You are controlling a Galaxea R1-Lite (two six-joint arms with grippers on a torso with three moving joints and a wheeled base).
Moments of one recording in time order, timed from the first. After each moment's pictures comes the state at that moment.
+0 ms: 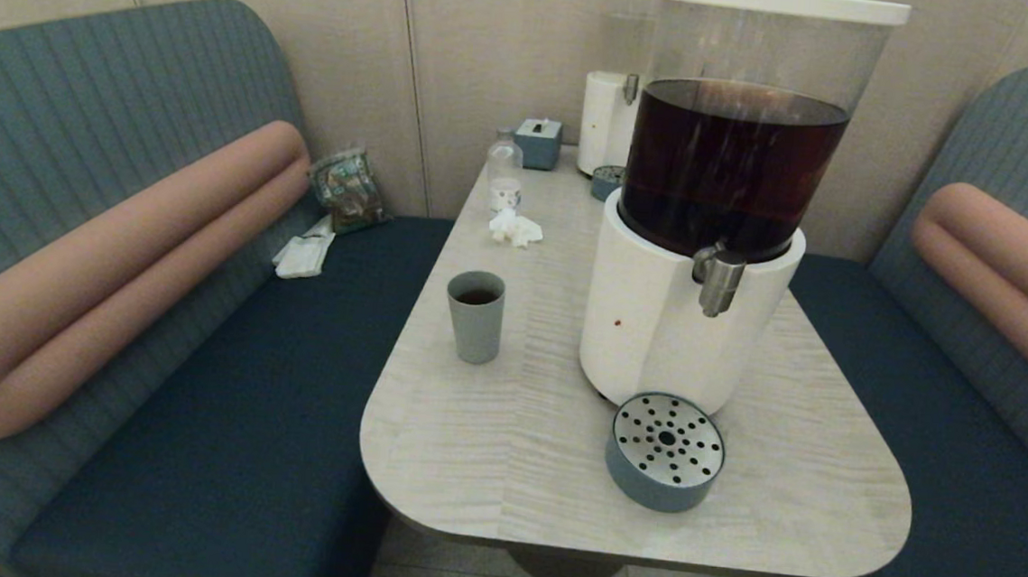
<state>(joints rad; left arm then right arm) 0.02 0.00 -0.02 -0.02 -0.04 -0.10 0.00 0.00 -0.01 0.03 0.01 -0.08</state>
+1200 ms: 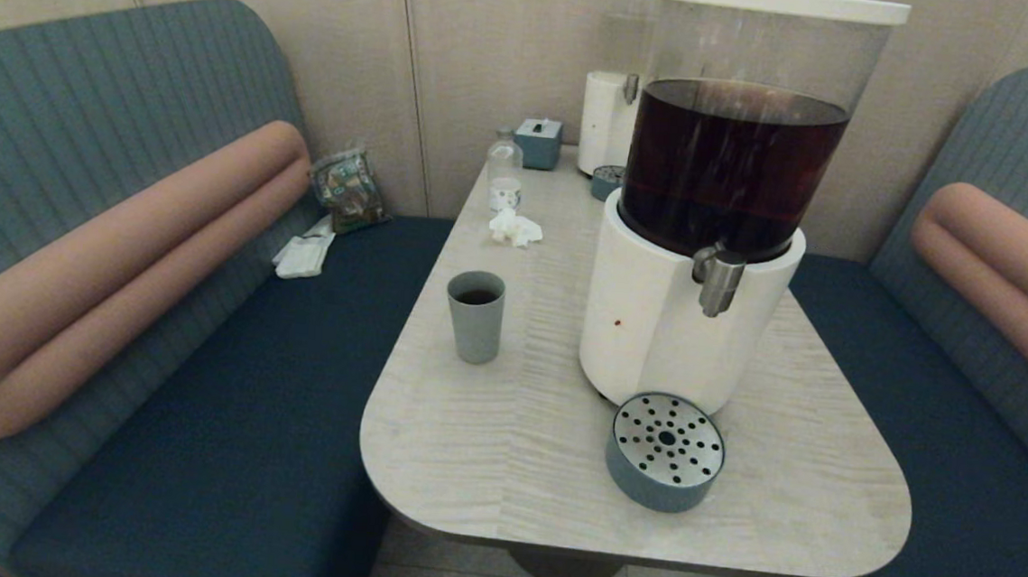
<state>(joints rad) 0.01 0.00 -0.01 0.03 -0.01 0.00 0.00 0.00 -0.01 0.03 0.01 -0.08</state>
